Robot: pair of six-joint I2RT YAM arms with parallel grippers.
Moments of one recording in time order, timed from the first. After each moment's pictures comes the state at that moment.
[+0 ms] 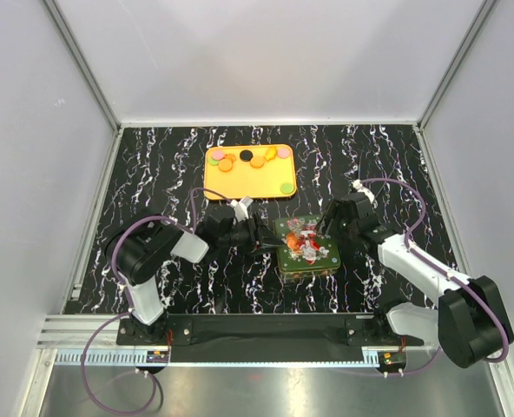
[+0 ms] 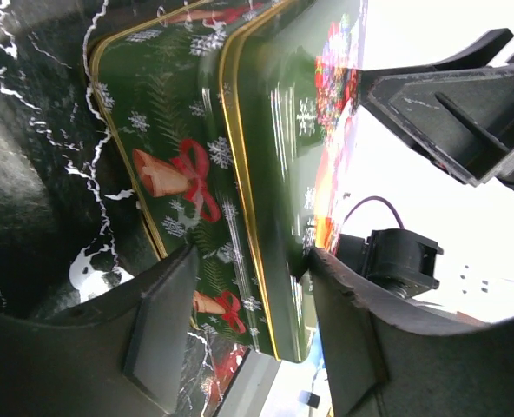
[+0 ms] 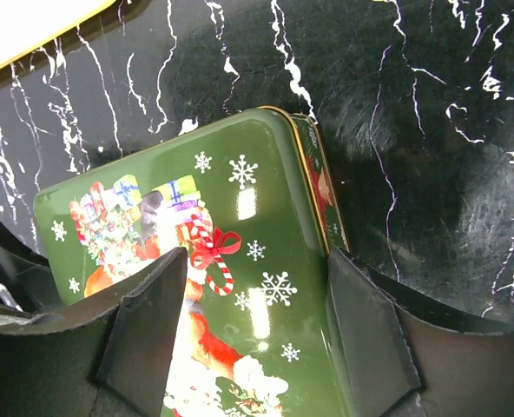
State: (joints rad) left arm -0.65 1.80 0.56 0.79 0.59 -1.14; right arm 0.40 1.18 0.61 -0.23 0.05 0.71
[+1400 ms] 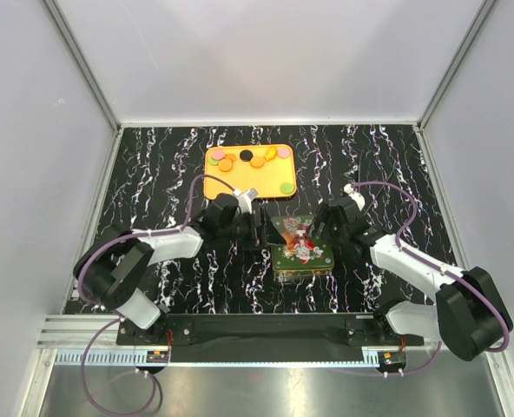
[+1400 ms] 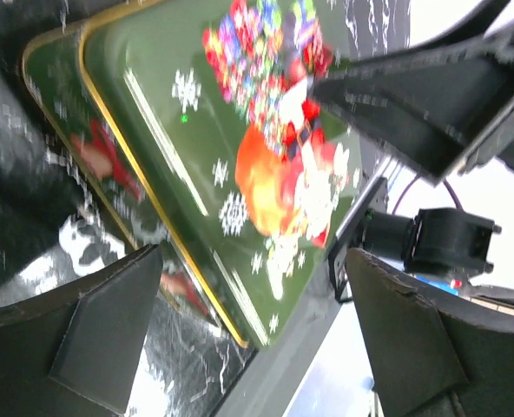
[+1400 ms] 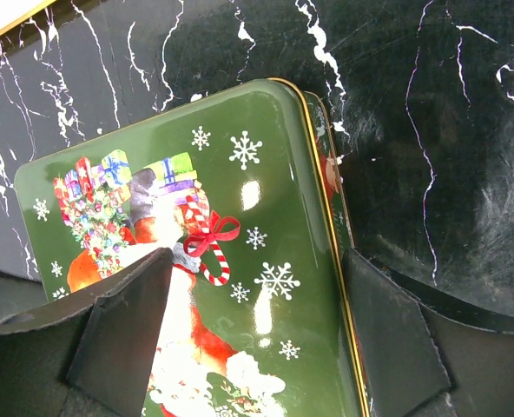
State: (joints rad) left arm -0.67 1.58 0.69 0.29 0.53 -0.87; right arm 0.51 1.22 0.61 -0.23 0.14 0.78
